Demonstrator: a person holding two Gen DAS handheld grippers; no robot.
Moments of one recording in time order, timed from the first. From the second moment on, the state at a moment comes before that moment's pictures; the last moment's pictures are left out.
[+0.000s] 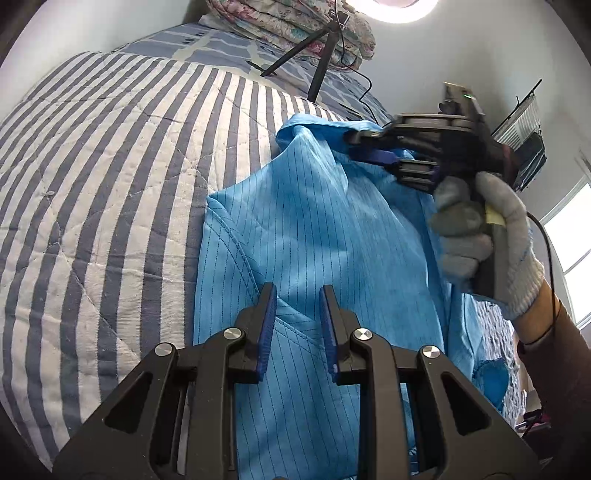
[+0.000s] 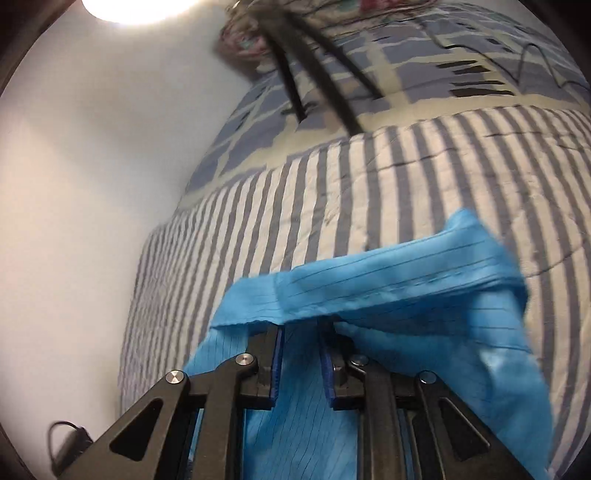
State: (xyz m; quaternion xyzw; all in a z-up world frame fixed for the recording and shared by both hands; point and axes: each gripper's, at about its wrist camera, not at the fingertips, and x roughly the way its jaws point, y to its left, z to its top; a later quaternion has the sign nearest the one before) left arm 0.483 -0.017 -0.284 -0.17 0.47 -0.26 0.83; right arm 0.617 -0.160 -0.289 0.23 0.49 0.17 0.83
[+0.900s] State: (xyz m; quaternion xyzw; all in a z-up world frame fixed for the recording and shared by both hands) left arm 0.618 -0.029 -0.262 -0.21 0.48 -0.25 0.81; right arm 0.556 -0.255 -0.291 0.17 0.48 0.21 0.83
